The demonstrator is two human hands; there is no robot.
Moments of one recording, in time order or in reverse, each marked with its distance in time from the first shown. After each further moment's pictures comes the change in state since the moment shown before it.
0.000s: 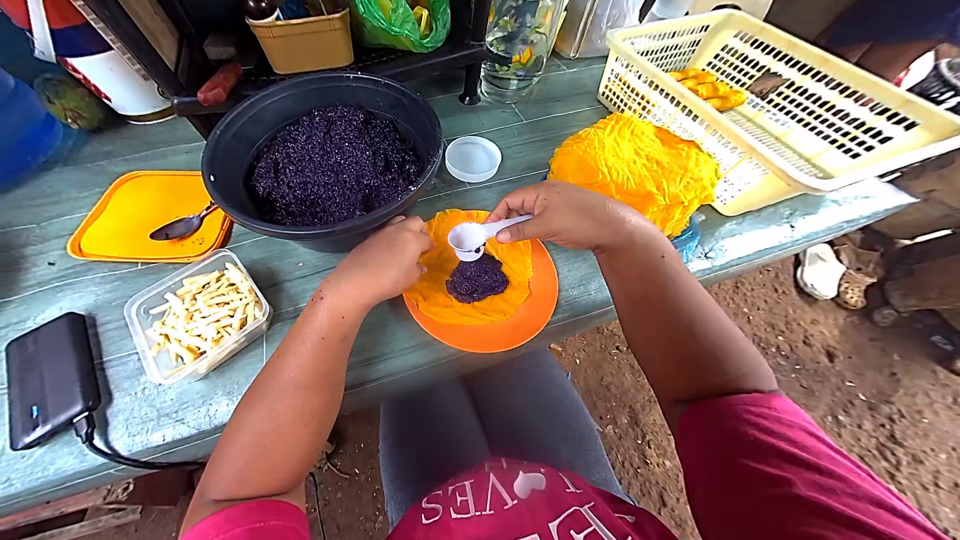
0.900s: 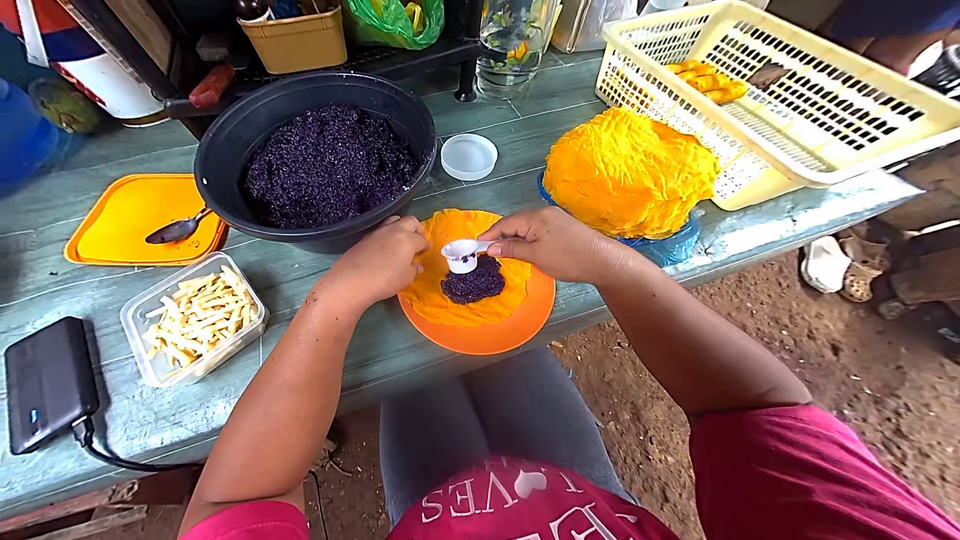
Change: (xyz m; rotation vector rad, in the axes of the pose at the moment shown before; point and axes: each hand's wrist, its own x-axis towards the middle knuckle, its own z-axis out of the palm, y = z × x) left_hand 0.000 0.000 0.000 -0.017 0.010 -0.005; right_hand -0.020 -0.002 0.027 -0.286 0.112 -0.062
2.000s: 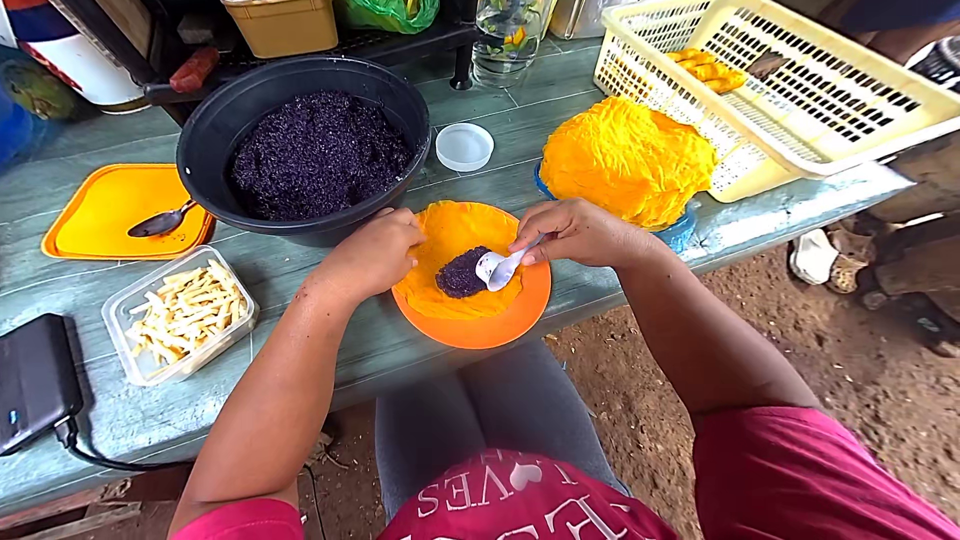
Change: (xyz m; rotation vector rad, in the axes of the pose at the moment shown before) left_hand -0.002 0.002 0.000 0.008 0.012 0.000; right_hand -0.011 0.068 -0.007 0.256 -0.016 -0.391
